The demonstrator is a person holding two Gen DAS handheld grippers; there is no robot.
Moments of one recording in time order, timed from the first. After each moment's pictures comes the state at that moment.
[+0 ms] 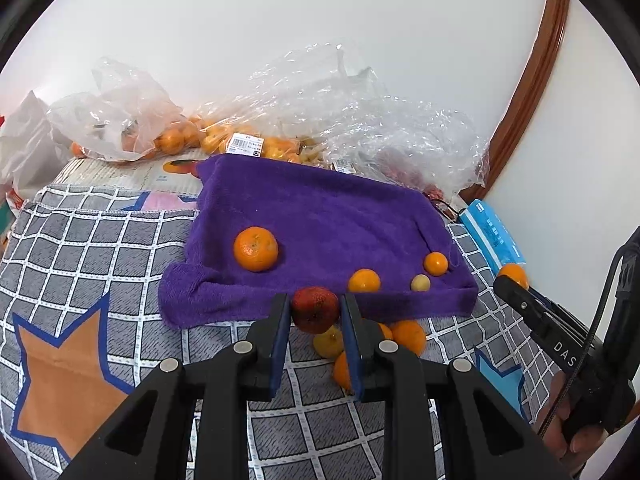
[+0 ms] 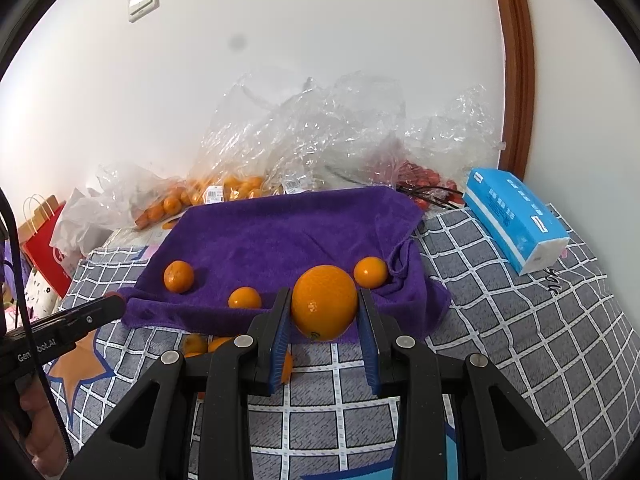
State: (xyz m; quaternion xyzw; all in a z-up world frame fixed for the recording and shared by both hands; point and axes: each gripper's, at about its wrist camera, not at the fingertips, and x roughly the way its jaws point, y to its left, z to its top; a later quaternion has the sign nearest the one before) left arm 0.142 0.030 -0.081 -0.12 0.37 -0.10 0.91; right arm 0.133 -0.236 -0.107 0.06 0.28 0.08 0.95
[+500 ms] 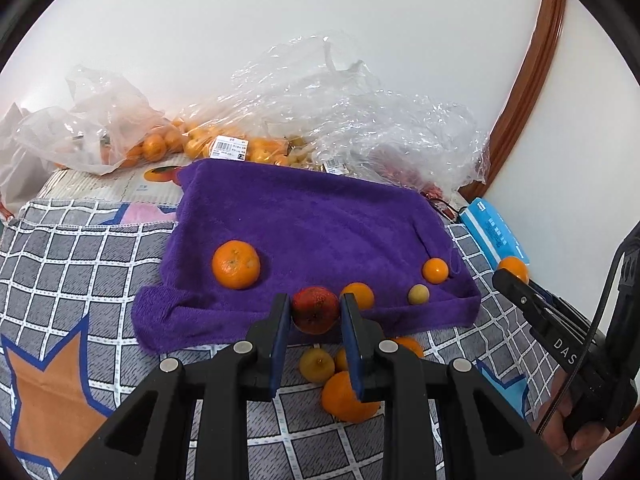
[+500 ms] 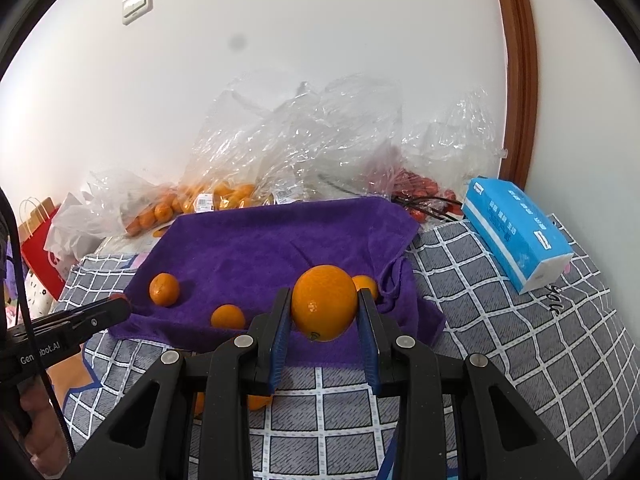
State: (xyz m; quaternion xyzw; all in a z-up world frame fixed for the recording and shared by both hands) left arm 0.165 0.013 -0.084 -0.11 0.38 -0.11 0.91; right arm 0.155 -0.246 -0.107 0.05 0.27 0.08 0.96
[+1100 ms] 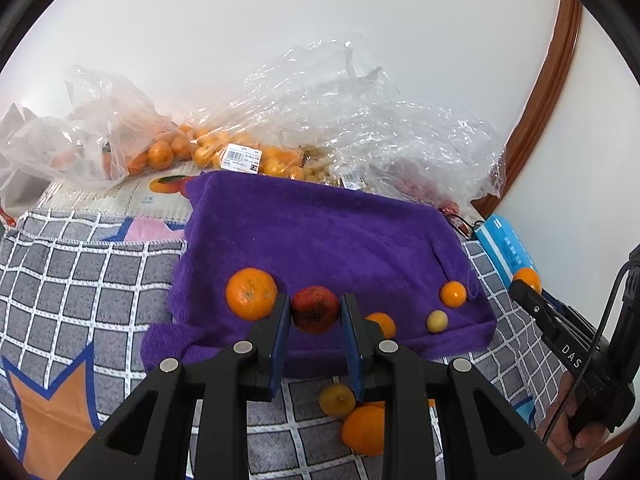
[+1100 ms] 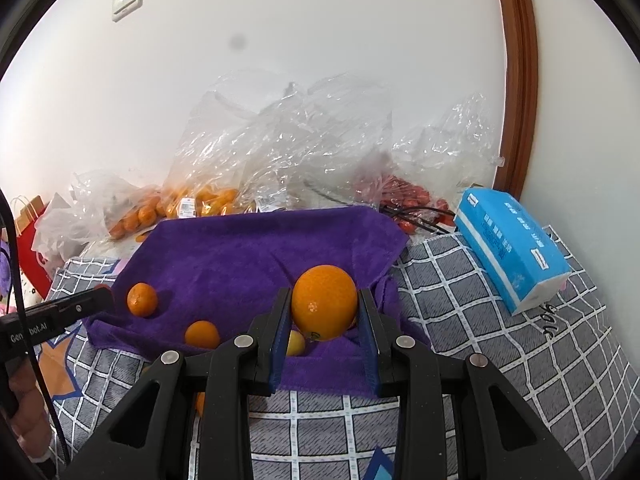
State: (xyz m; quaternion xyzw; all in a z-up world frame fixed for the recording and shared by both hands) left arm 0.193 0.026 -0.083 -0.11 0.38 -0.09 0.92; right arm 0.180 -0.256 -0.105 0.04 0.27 0.07 0.96
